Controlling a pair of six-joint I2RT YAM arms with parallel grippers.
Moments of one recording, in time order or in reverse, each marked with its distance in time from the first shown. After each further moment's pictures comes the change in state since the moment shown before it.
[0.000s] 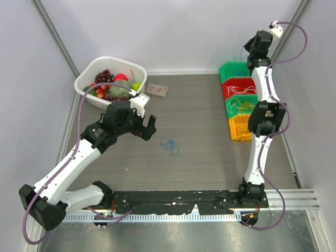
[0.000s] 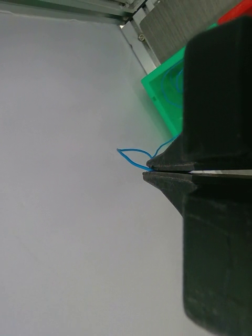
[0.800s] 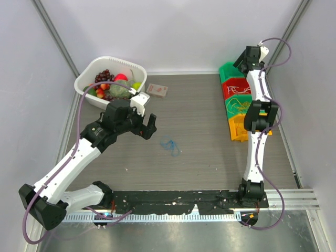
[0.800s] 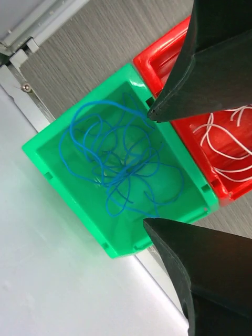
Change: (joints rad) left arm 0.000 0.009 0.021 -0.009 0.002 0.006; right arm 0.003 0.214 0.122 -0.416 0.045 -0.014
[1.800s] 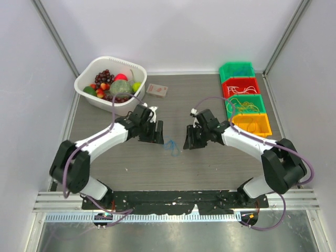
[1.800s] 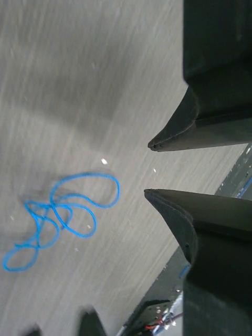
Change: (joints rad) left arm 0.023 0.356 -0.130 0.103 0.112 -0.406; right arm 0.656 -1.087 -1.599 0.083 -0.546 -0.003
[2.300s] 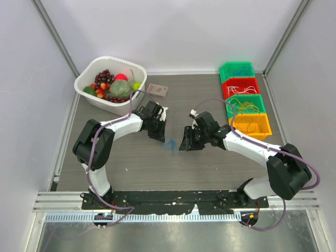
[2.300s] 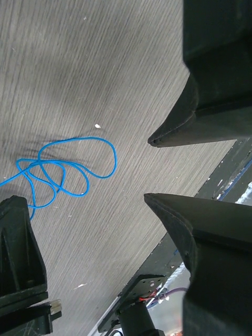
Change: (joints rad) left arm 0.006 0.396 0.182 0.056 0.072 0.120; right arm 0.078 -0.085 -0.057 0.071 -0.010 0.107
